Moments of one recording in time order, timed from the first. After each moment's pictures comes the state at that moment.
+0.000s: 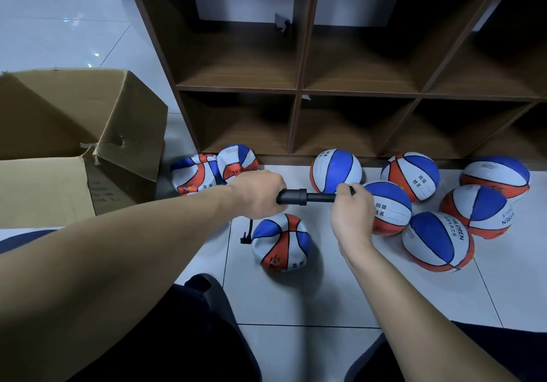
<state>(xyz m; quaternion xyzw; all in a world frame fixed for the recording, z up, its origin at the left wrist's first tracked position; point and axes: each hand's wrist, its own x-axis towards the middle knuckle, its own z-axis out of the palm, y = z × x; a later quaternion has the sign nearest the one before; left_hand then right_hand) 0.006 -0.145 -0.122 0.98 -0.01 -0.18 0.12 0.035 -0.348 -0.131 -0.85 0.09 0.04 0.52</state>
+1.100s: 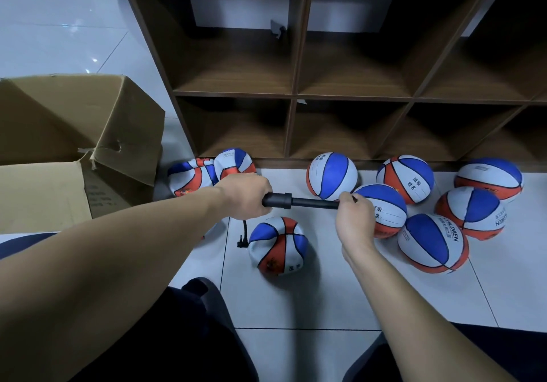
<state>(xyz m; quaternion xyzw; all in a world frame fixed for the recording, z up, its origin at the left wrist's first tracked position) 0.000 -0.130 -0.122 0.98 -0.01 -0.19 0.09 0.041 -0.364 -0.137 -0.82 0.14 0.08 0.55</state>
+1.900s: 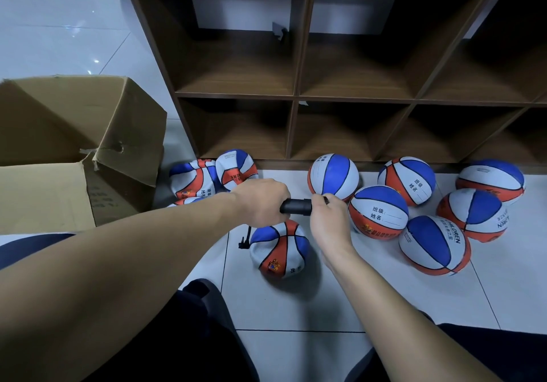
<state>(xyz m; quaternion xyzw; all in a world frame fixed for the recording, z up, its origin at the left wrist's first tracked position) 0.004 -0.159 -0.119 0.98 -0.04 -0.18 0.11 0.019 -0.331 -0.139 -0.83 0.06 0.14 0.53</state>
